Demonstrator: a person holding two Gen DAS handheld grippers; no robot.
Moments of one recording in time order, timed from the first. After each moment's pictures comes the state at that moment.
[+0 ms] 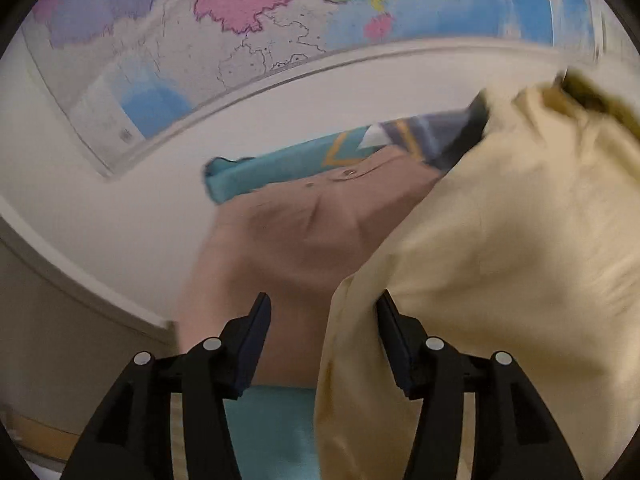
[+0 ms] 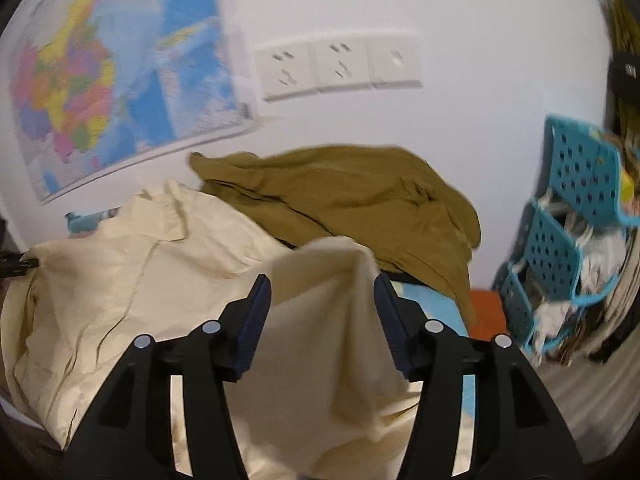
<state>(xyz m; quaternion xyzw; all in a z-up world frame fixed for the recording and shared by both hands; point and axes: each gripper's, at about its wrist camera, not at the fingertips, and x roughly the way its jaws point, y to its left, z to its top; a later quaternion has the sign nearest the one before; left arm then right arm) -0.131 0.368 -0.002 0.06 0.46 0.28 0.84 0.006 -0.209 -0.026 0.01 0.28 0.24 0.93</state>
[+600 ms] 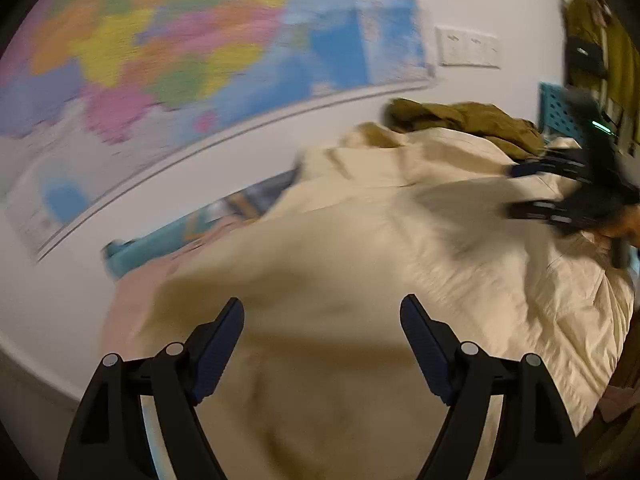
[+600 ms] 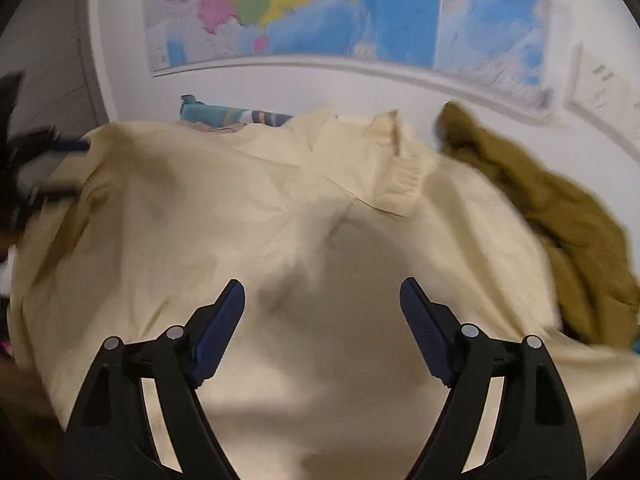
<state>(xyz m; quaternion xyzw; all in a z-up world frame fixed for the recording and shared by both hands) -0.145 0.223 0.018 0.08 0.38 0.07 0.92 0.011 0.043 -0.054 -0.14 0.32 0.45 0.82</state>
